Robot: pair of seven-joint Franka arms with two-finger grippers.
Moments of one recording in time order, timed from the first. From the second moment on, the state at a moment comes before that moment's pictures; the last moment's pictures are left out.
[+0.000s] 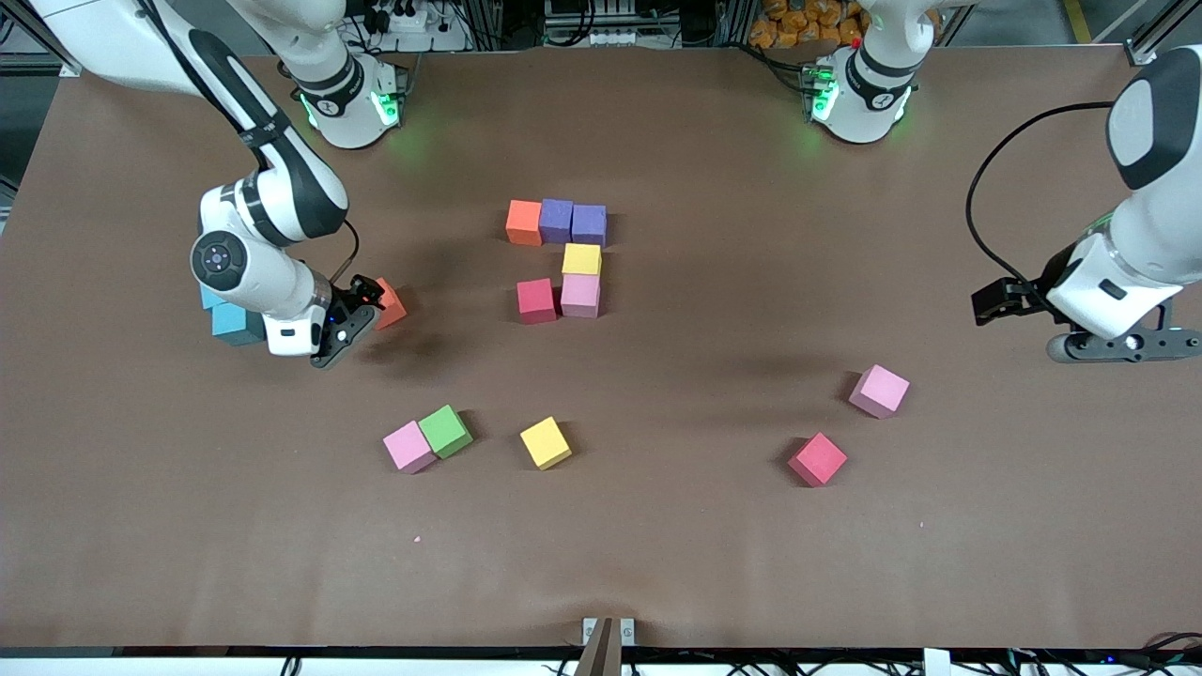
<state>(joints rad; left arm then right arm) 0.11 0.13 -0.19 -1.66 0.08 1.75 -0.10 -0.50 0.32 0.64 -2.29 -0.16 2.41 -0.49</state>
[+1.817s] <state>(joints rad) 0.17 0.13 -0.18 -1.64 0.09 1.74 -0.10 -0.48 0.24 0.68 -2.50 -0.06 2.59 -0.42</state>
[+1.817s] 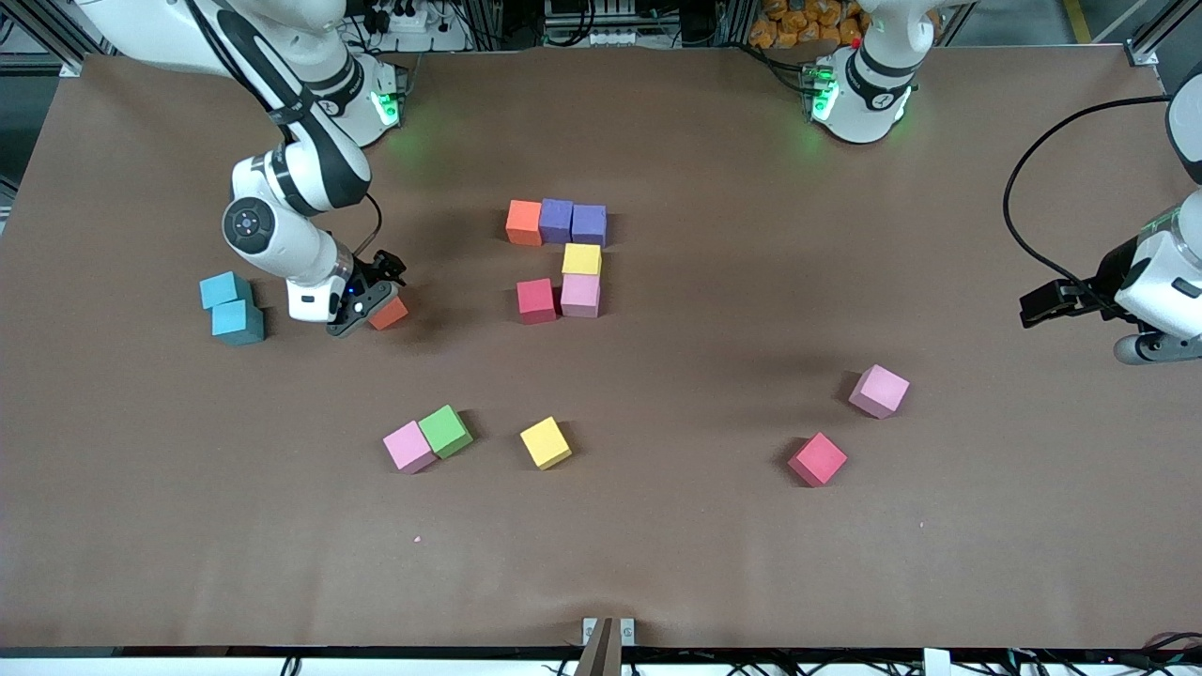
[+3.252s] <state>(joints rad) 0.16 0.14 -0.19 -1.64 0.09 1.70 -0.10 -0.13 0.20 0.69 -2.34 -0.21 2.58 -0.44</state>
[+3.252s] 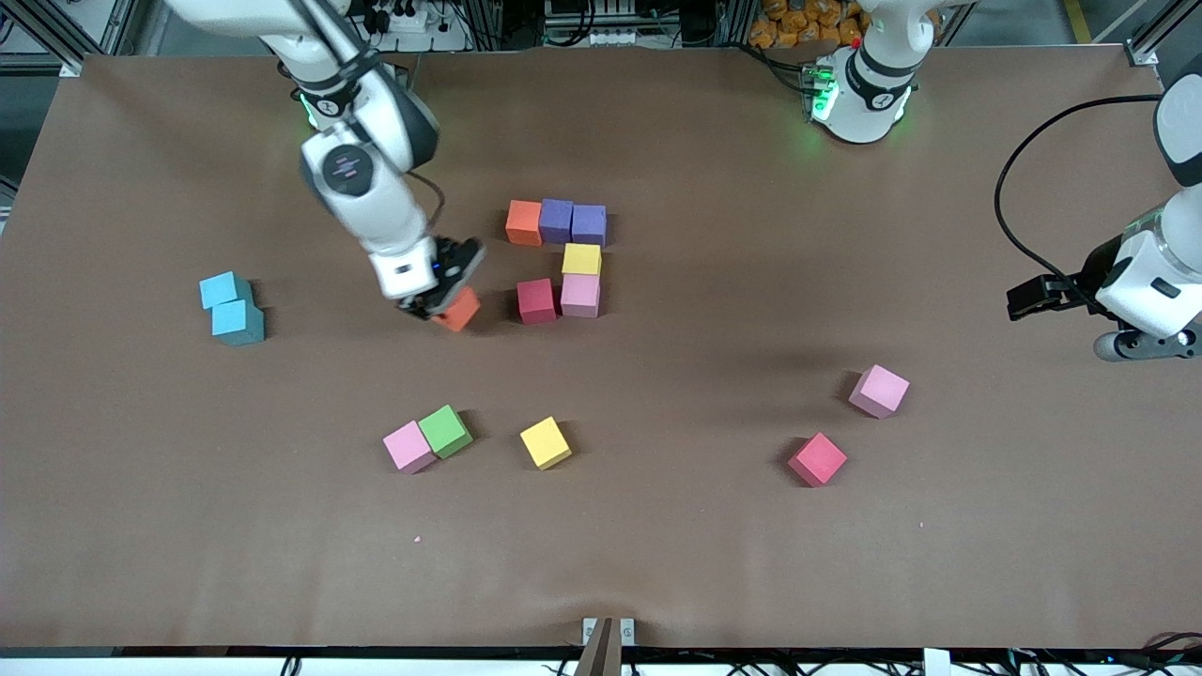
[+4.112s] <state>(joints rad) 0.16 0.14 -0.19 -1.64 0.09 1.70 -0.10 -0.02 0.31 0.62 -2.29 -0.38 2.55 -0.62</state>
